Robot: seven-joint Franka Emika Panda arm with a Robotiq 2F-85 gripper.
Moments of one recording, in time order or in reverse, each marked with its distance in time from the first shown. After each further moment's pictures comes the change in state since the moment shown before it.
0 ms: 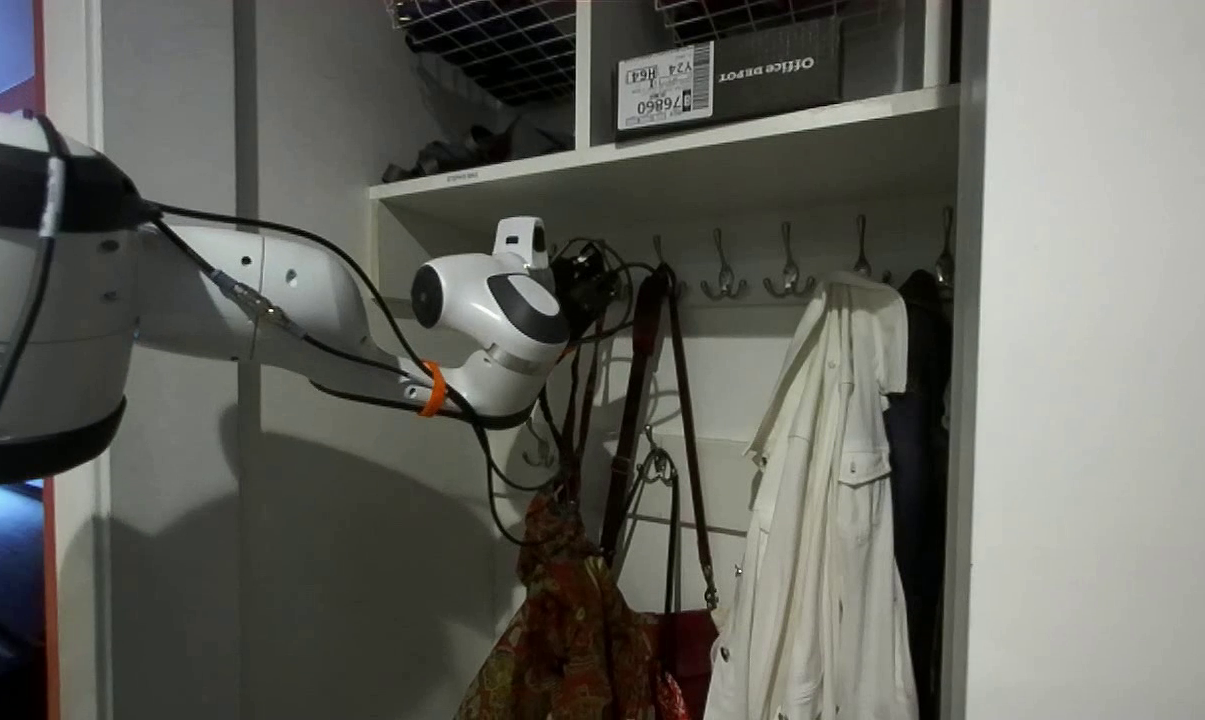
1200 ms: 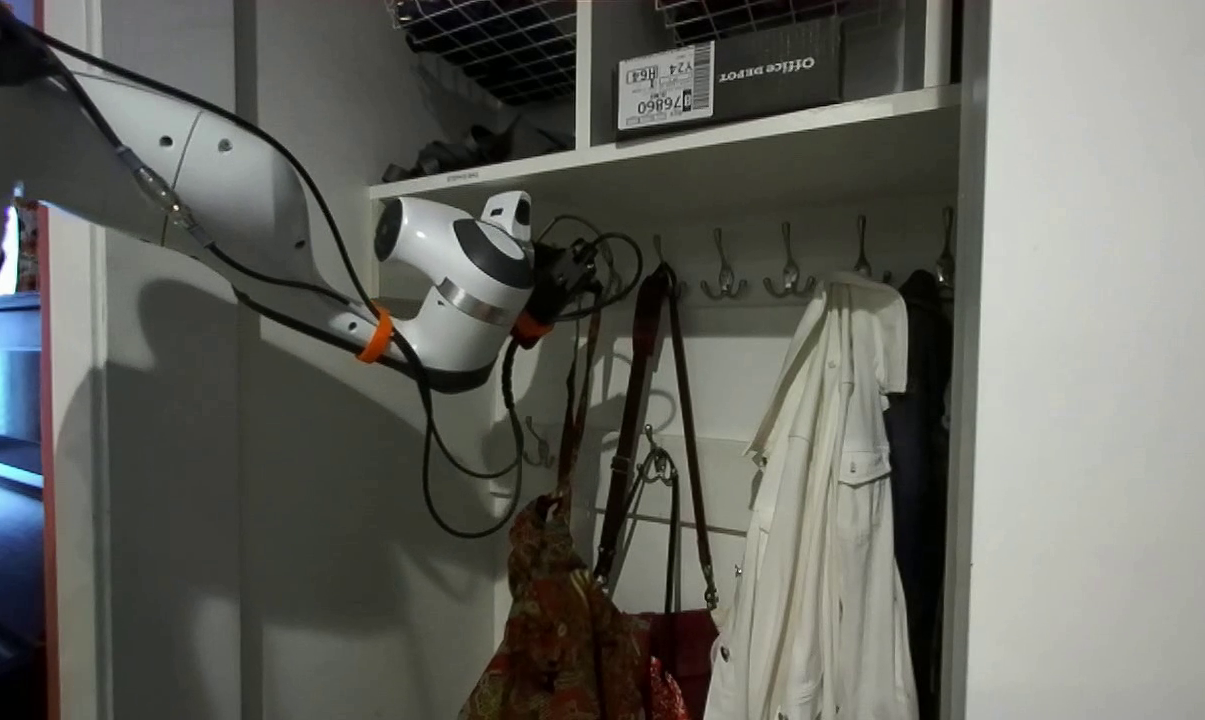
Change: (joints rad) arm 0.158 -0.328 0.142 -0.307 -0.426 -0.132 0.002
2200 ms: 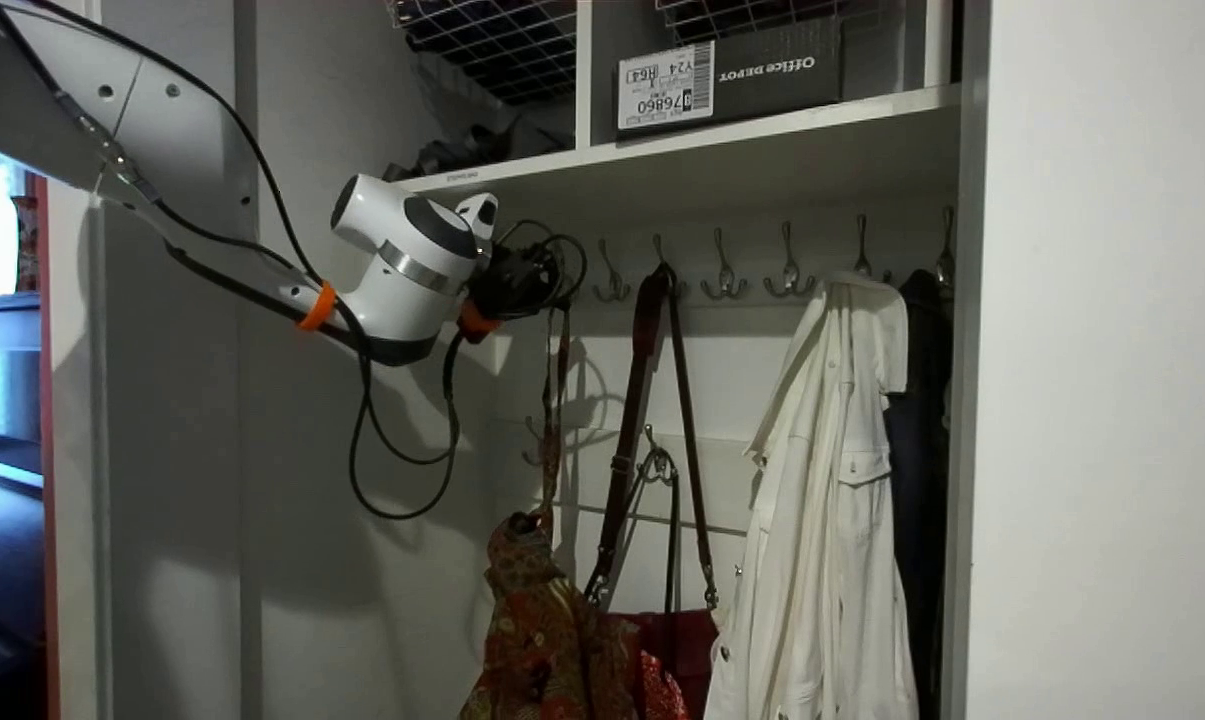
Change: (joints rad) arm 0.096 -0.129 0.069 -0.016 -0.192 -0.287 0.097
